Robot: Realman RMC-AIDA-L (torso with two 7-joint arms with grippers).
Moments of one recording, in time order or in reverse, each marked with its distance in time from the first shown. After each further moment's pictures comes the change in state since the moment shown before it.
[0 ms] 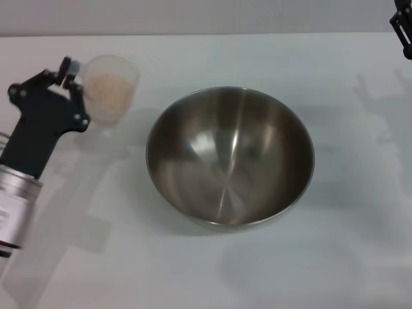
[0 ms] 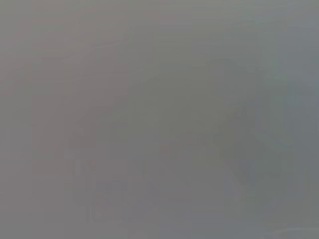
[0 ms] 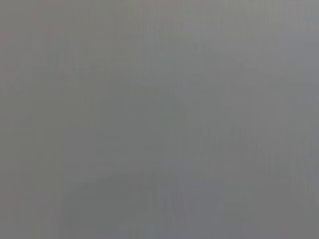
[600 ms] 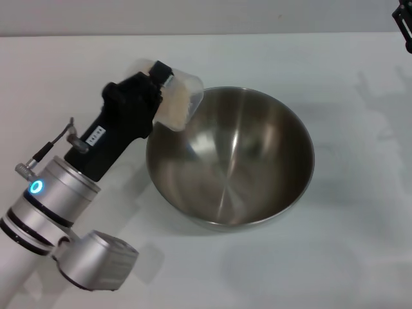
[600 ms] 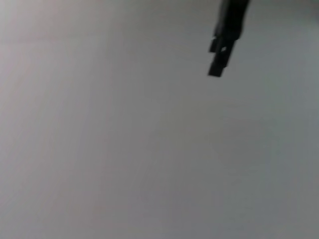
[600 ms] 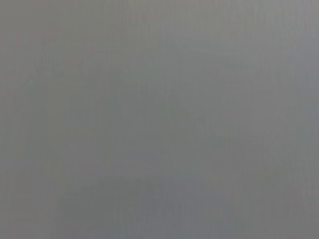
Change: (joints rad) left arm -0.110 -0.001 0.252 -0.007 0.001 0.046 0.987; right arm 0.009 -0.003 0.014 -0.002 0.000 0.000 -0.004
